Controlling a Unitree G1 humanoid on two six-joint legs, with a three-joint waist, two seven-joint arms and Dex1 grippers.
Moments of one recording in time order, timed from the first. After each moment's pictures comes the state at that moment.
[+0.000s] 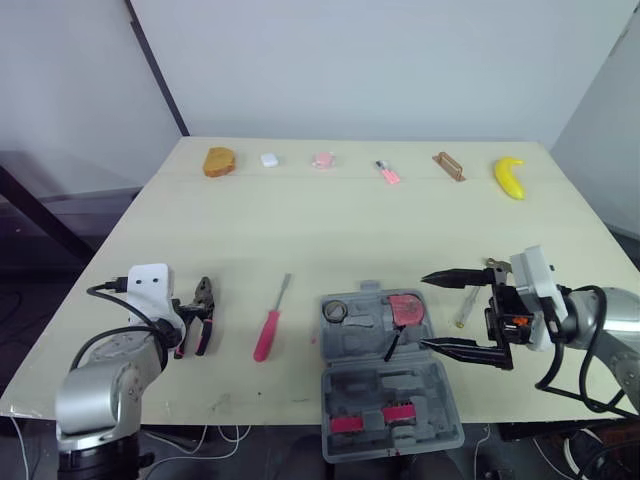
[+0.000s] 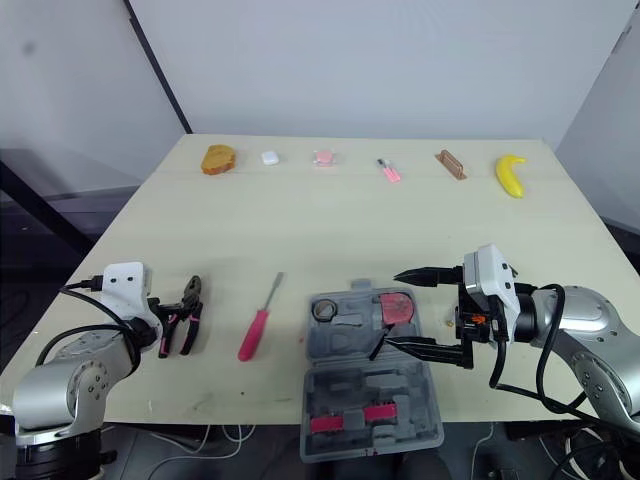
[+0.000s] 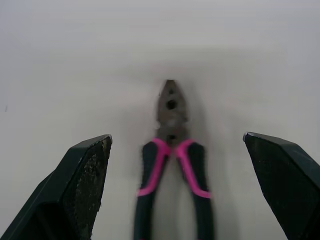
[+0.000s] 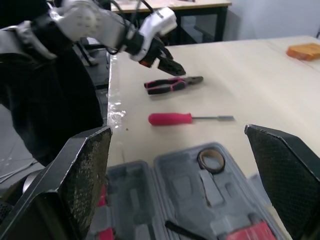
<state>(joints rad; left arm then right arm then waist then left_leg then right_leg) -0.10 0.50 0.42 -0.35 -0.38 1.05 -0.07 -0.16 -0.80 -0.09 -0.57 0.75 0.50 1.07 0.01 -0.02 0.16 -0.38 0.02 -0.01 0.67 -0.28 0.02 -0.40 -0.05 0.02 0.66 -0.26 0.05</state>
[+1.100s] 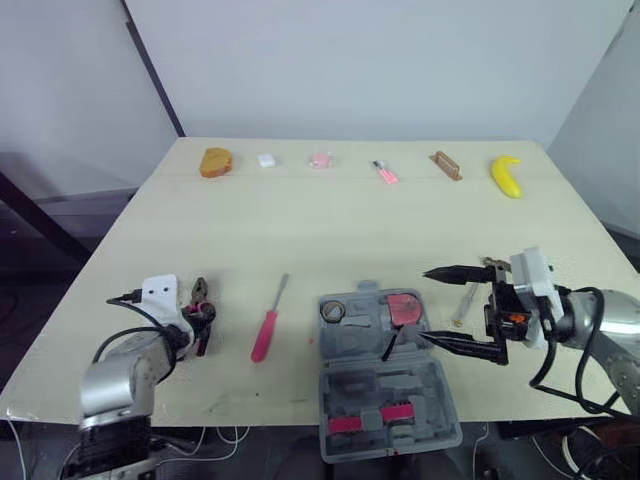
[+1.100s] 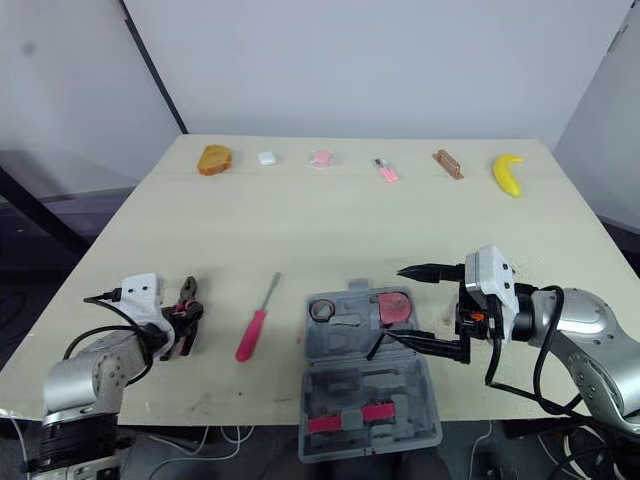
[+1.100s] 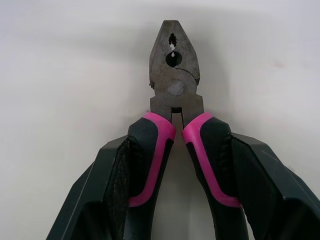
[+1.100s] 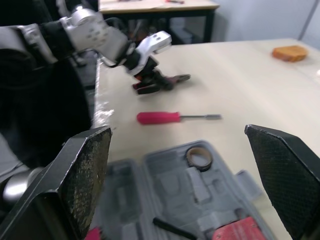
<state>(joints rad) -0.14 0.54 0.40 -0.09 -0.37 0.93 -0.27 -0.16 -0.77 -0.08 -0.54 0.70 0.49 1.00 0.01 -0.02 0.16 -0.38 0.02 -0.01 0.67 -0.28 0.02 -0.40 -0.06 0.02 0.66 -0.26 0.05</state>
